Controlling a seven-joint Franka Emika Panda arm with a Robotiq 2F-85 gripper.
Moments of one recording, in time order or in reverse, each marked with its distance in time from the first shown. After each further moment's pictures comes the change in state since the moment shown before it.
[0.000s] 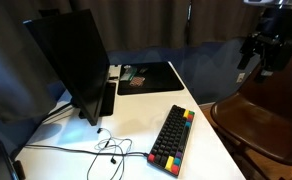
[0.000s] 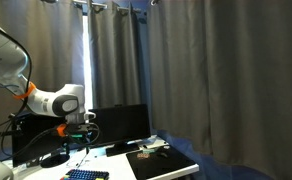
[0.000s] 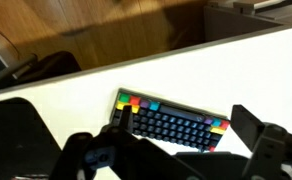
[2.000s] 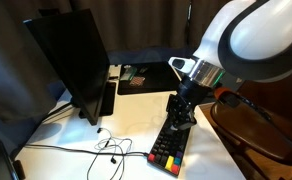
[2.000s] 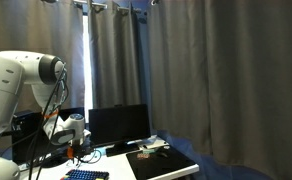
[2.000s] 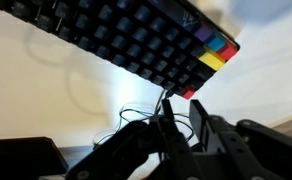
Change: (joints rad) arm 0.131 0.822 0.175 0.446 0.623 0.617 -0.671
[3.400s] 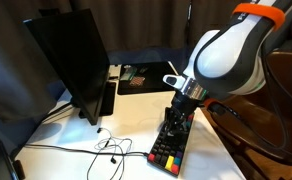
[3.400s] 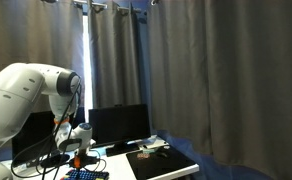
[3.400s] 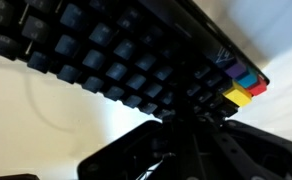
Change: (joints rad) arm -0.168 0.183 0.117 0.088 0.000 -0.001 -0.157
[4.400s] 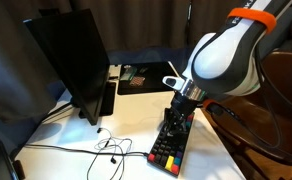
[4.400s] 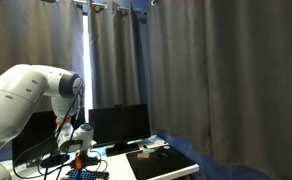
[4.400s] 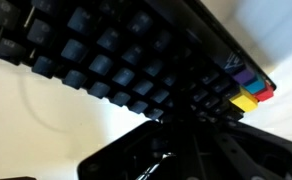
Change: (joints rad) arm -0.025 0.025 0.016 0.011 0.000 0.005 -0.037
